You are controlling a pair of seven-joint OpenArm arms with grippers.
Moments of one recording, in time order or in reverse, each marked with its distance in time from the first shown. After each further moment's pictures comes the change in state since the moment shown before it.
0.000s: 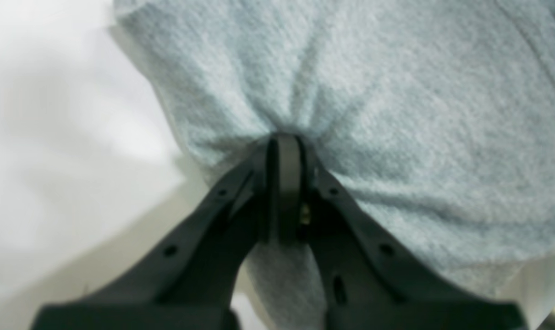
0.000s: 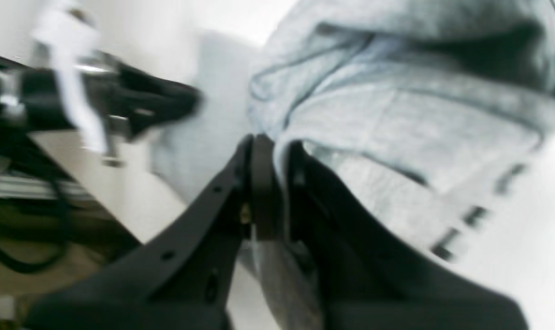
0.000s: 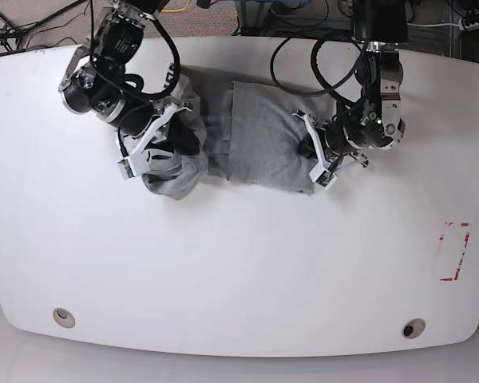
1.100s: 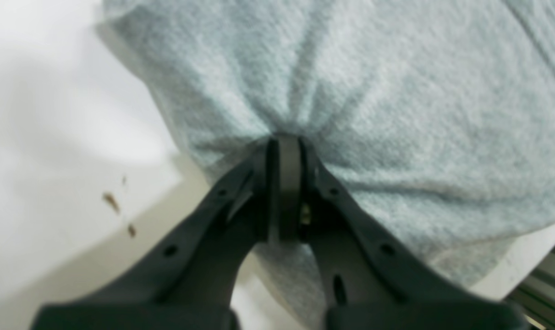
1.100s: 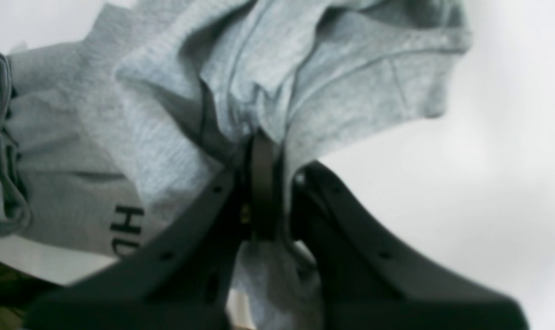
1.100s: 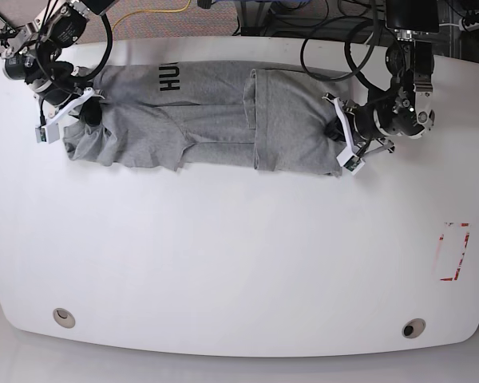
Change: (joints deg) left arm 3.9 -10.3 -0.2 5.9 -11.8 0.0 5.7; right arm -1.4 10.4 24.3 -10.8 -5.5 5.6 0.2
